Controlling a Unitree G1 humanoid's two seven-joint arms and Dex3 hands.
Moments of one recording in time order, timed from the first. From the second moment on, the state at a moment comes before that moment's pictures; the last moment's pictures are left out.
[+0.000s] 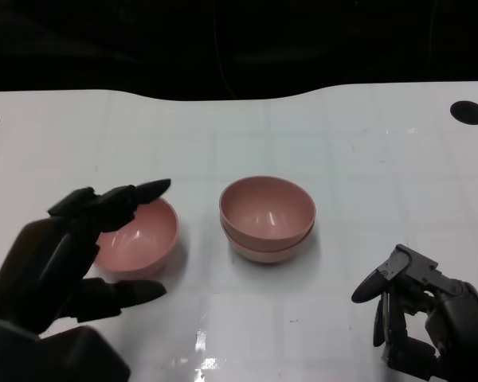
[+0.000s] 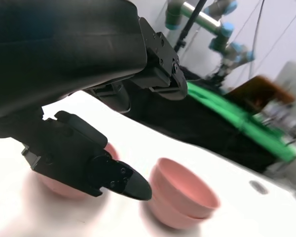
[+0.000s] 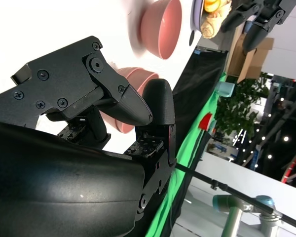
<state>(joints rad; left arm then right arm) 0.07 0.25 0.07 -0.23 0.53 -0.29 -0.14 0.22 -0.13 0.13 -0.03 -0.04 -0.45 0.03</state>
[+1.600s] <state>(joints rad) -0.45 0.36 -0.38 0.56 0.77 -0.19 0.12 0.22 -0.09 0.12 -0.05 -0.07 -0.41 0.06</state>
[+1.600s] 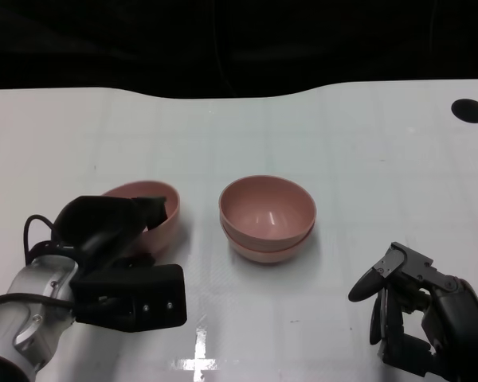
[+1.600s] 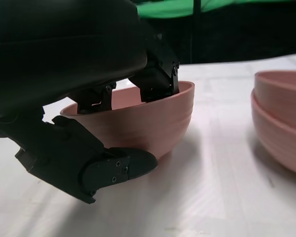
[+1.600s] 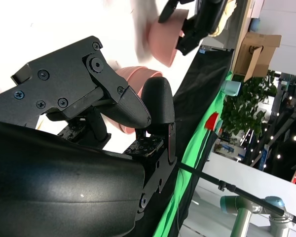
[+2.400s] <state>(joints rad) -0.57 0.27 -0.37 0.55 0.70 -0.48 0.30 0.22 -0.09 0.12 -0.05 -0.07 -0.41 0.07</state>
